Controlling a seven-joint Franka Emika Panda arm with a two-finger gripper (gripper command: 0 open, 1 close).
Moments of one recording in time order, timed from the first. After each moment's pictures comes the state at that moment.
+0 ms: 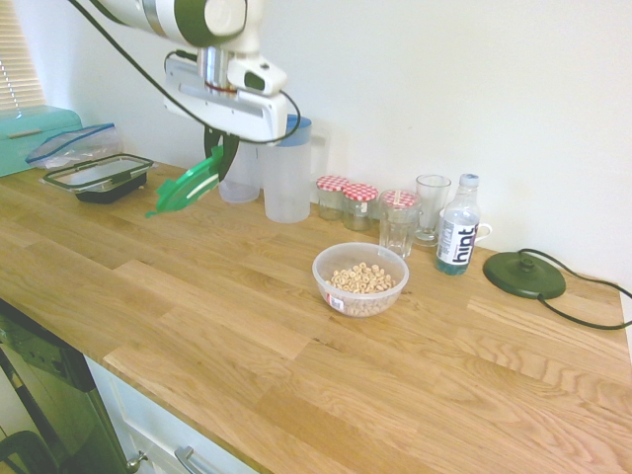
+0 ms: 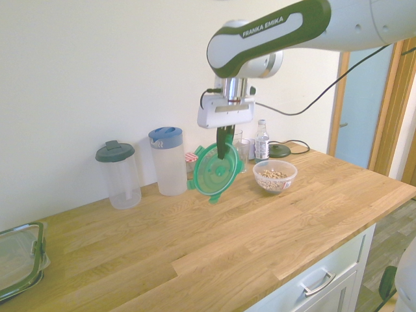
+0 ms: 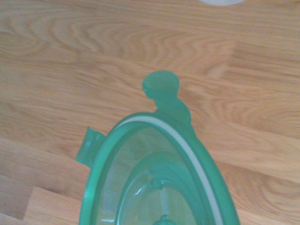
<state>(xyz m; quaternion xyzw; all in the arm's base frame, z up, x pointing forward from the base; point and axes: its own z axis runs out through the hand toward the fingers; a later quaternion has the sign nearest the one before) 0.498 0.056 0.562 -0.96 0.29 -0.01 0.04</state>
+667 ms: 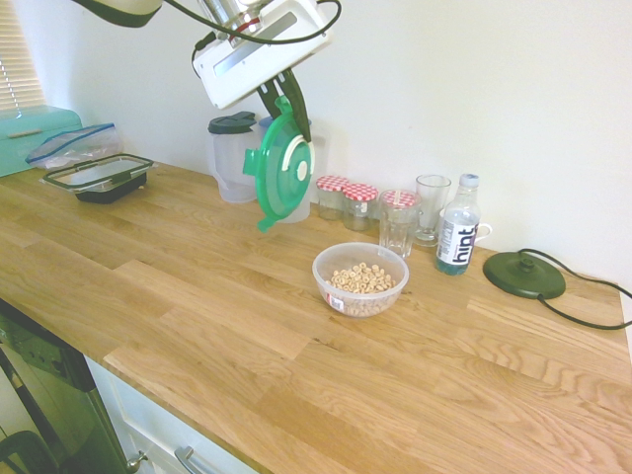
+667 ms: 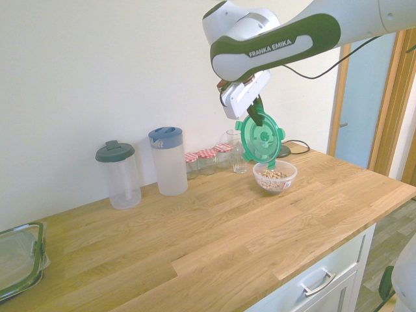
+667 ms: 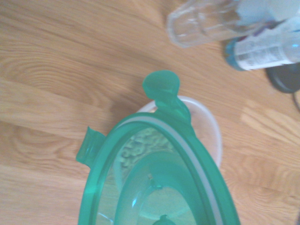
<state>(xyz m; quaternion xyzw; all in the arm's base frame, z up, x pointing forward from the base) 0.506 0.009 0.595 -0.91 0.28 -0.13 -0.28</state>
